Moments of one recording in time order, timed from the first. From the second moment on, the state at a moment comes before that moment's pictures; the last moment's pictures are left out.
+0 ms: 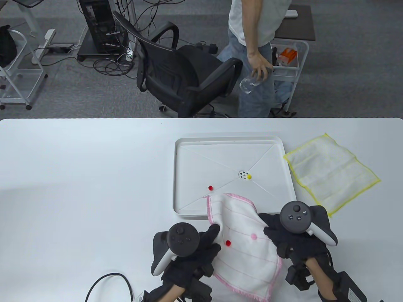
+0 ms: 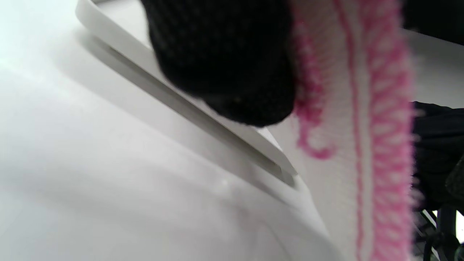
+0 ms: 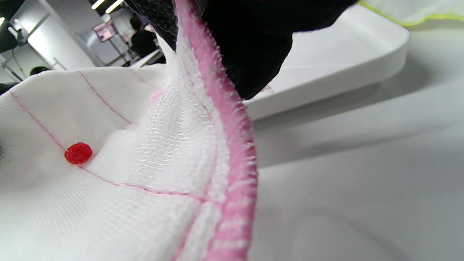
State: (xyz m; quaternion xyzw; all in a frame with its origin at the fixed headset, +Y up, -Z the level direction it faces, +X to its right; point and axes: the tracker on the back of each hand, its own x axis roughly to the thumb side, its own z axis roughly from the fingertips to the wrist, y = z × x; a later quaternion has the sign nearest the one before) left_hand -0.086 -0.677 -0.219 -0.15 -0.11 0.37 0.91; right_hand 0.195 -0.660 -0.265 0.10 0.18 0.95 0.23
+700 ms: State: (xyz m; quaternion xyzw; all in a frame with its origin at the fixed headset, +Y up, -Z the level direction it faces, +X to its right) left_hand -0.068 -0.687 -0.387 -0.14 -0.05 0.47 0.87; right_hand 0.192 -0.644 -0.410 -0.12 -0.01 0.91 0.40
